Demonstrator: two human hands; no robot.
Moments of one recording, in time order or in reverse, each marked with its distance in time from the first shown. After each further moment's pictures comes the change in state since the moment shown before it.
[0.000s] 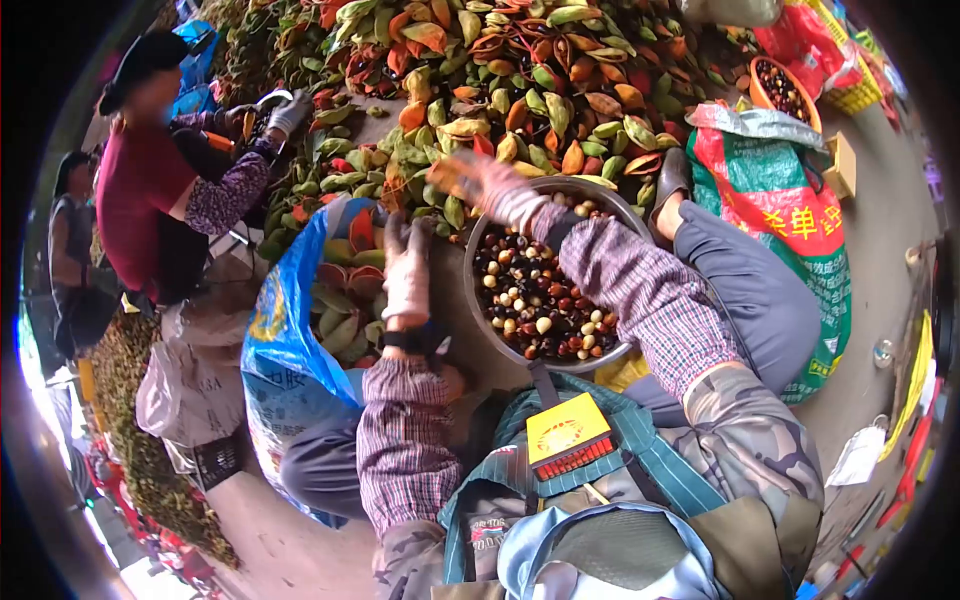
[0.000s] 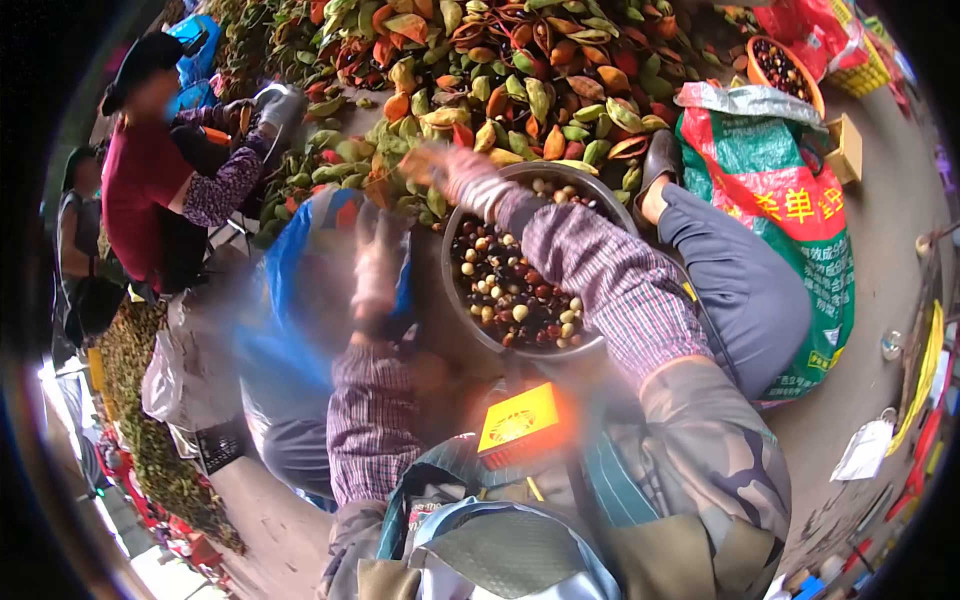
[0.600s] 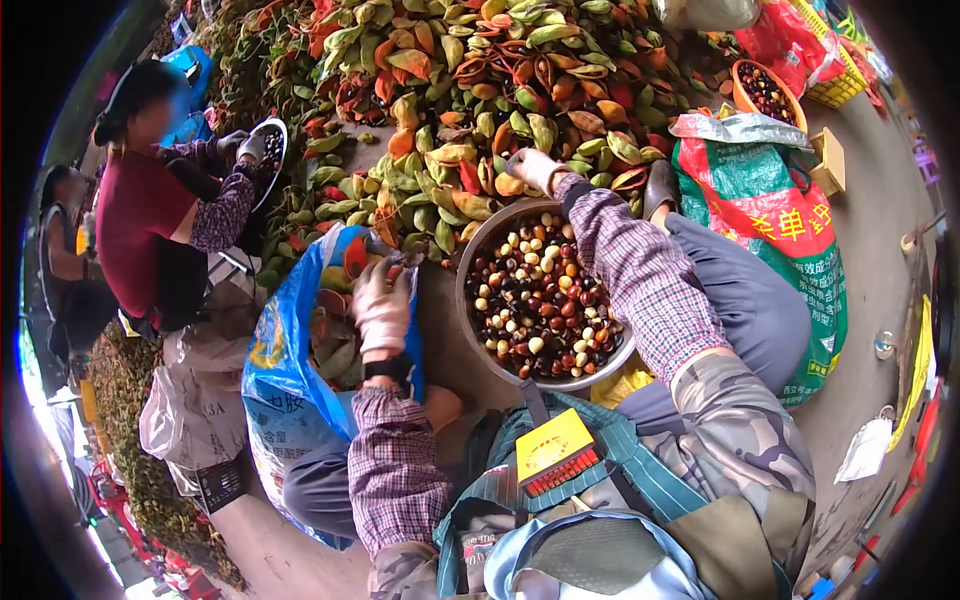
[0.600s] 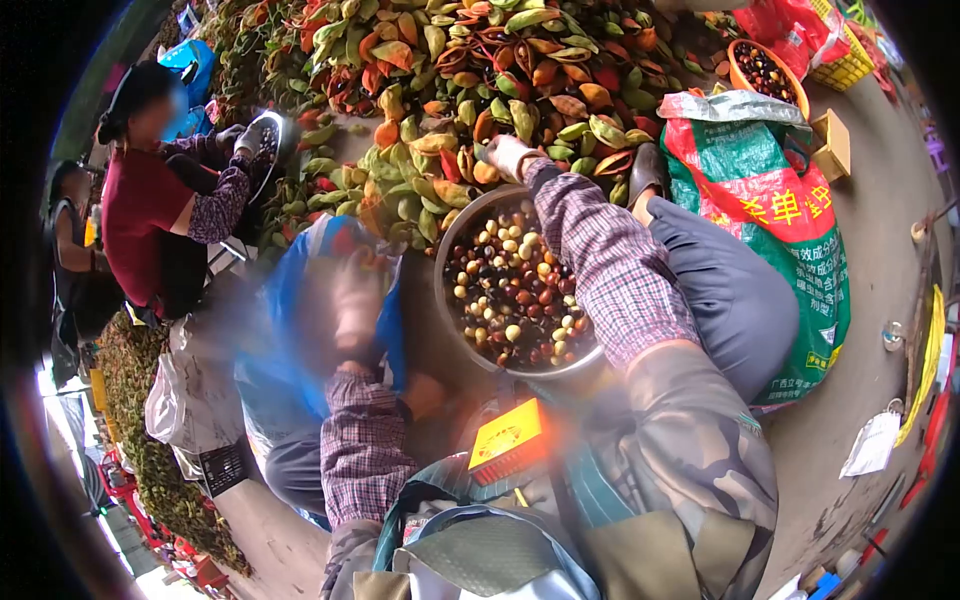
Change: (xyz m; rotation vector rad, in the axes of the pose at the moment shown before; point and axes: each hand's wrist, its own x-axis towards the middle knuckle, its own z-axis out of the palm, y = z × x) left_hand 0.003 0.011 -0.040 1.251 0.068 0.709; right_hand 0.011 0.131 -0.050 0.220 -0.109 0.665
